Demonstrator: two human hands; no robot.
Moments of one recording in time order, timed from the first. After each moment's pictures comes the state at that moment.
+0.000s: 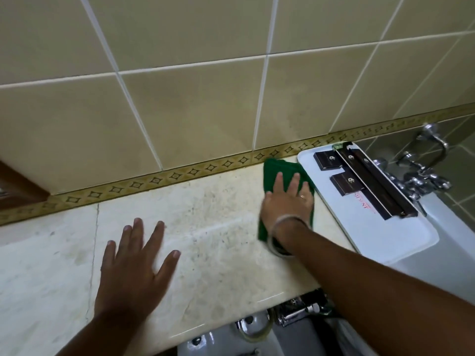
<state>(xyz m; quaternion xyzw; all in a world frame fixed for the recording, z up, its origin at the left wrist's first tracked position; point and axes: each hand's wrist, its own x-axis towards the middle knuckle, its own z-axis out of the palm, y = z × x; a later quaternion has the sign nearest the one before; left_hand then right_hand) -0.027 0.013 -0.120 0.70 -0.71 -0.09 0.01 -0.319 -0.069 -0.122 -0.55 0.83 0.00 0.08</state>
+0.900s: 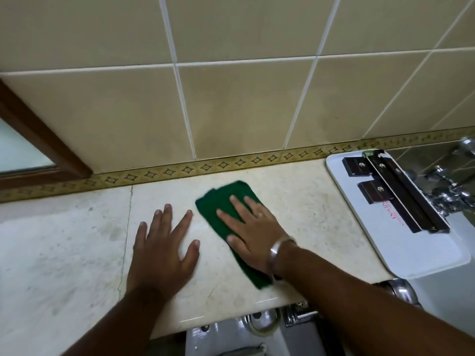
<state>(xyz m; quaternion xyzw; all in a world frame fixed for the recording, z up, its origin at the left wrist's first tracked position) -0.024 0.013 -0.123 0.69 -0.71 -0.10 0.03 -0.246 -0.029 -0.112 -0.86 0.50 0.04 0.10</state>
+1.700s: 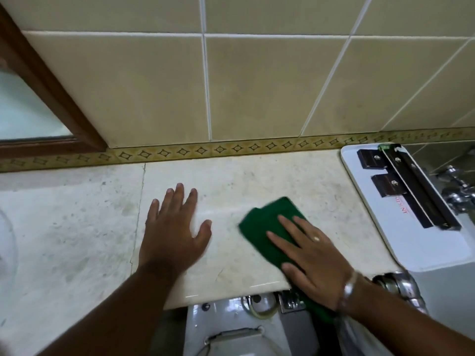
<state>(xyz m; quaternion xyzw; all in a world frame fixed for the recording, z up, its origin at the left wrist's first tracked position) -0.020 0.014 -0.124 0.70 -0.70 -0.09 0.06 -0.324 0.042 -0.116 -0.88 0.46 0.01 0.11</state>
